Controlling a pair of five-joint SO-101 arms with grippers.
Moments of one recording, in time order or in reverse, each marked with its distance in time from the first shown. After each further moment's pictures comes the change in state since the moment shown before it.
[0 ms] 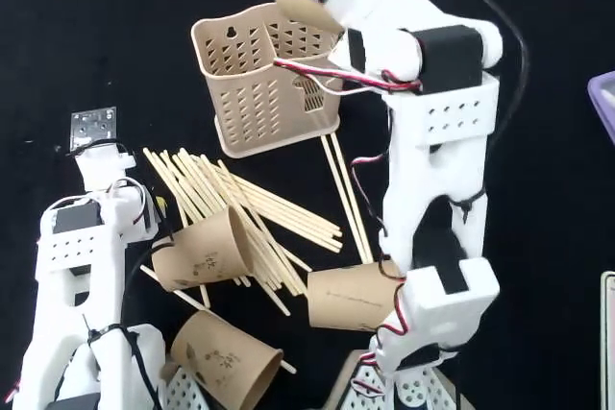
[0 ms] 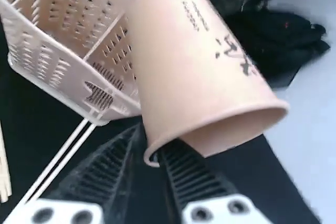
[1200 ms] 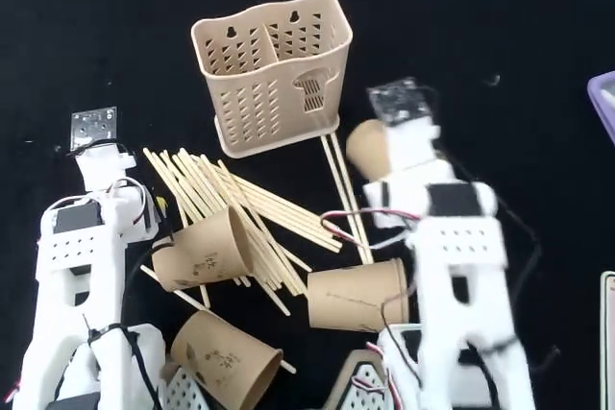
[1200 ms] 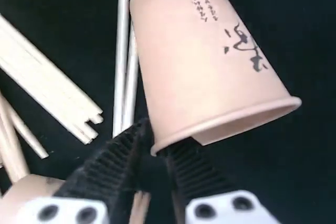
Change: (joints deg) left arm 0.0 0.0 0.0 0.0 0.0; right arm 13.1 -57.5 107.0 -32.7 -28.4
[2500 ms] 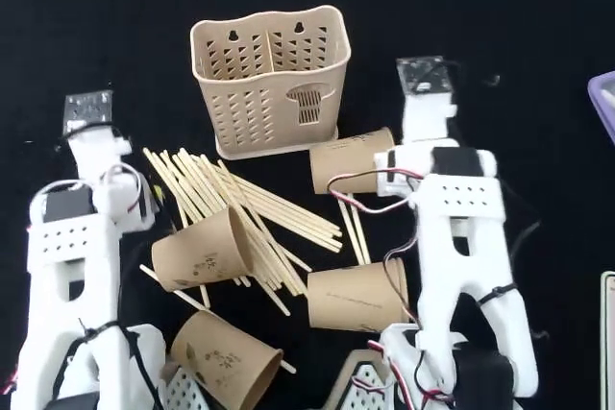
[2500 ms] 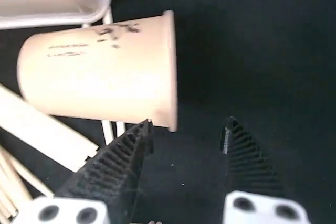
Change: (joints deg) left arm 0.5 0.4 -8.1 8.8 -0.1; right arm -0.8 19.1 -8.7 -4.7 -11.3
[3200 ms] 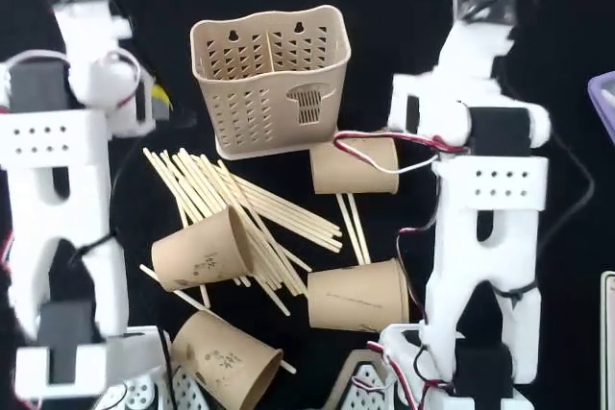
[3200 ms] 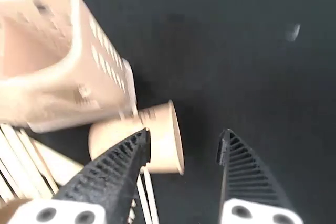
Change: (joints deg) left arm 7.9 27.7 -67.2 36.7 1.9; right arm 0.4 3.6 -34.5 20.4 -11.0
